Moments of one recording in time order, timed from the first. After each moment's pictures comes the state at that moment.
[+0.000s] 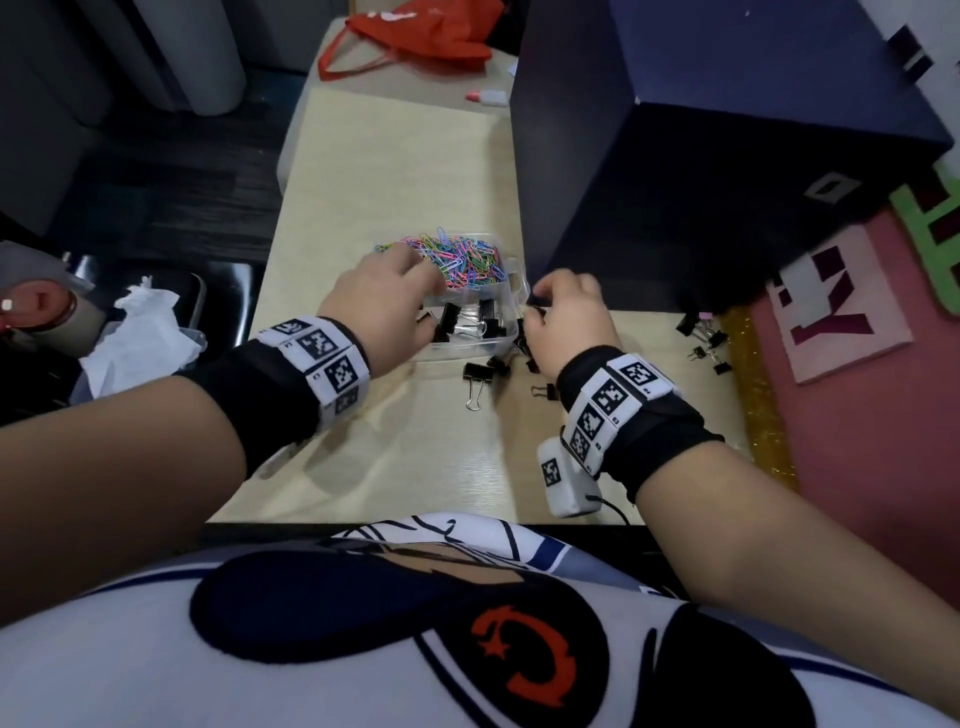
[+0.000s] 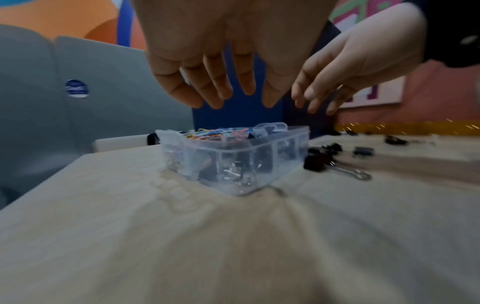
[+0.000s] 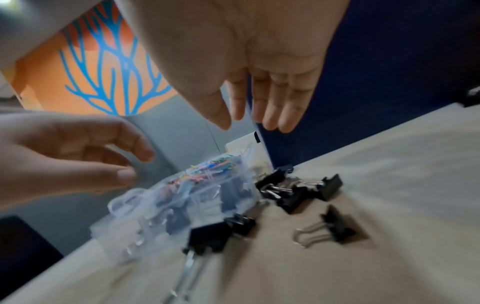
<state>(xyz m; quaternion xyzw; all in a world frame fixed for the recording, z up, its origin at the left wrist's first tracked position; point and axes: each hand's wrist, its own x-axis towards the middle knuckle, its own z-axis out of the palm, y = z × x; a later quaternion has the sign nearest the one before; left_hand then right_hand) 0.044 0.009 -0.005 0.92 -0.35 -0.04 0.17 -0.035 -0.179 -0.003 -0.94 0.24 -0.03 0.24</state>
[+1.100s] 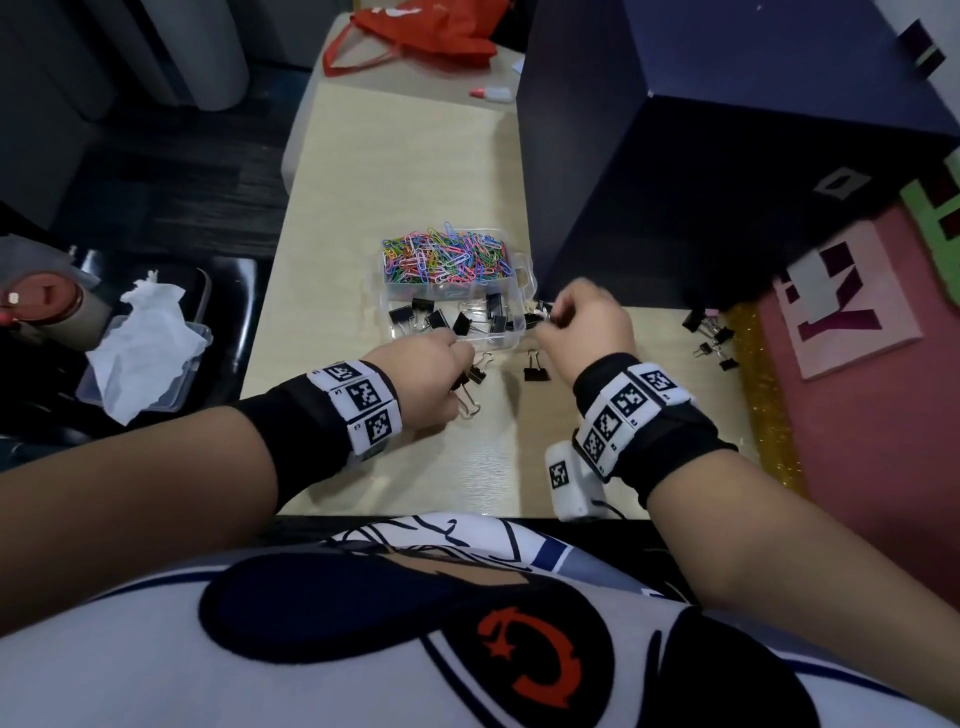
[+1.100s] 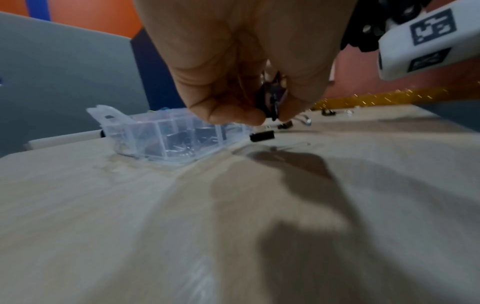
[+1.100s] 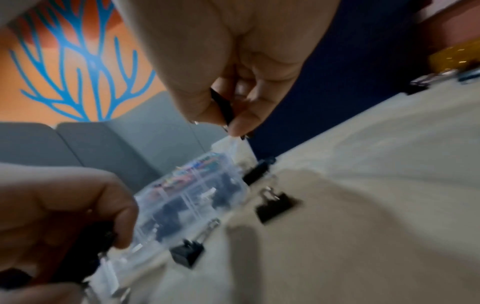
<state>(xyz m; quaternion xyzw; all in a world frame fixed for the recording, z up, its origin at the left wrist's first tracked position) 0.004 -0.001 -0.024 0.88 -0.42 -0.20 0.03 -0.046 -0.183 -0.008 -0.92 0.27 -0.05 0.28</state>
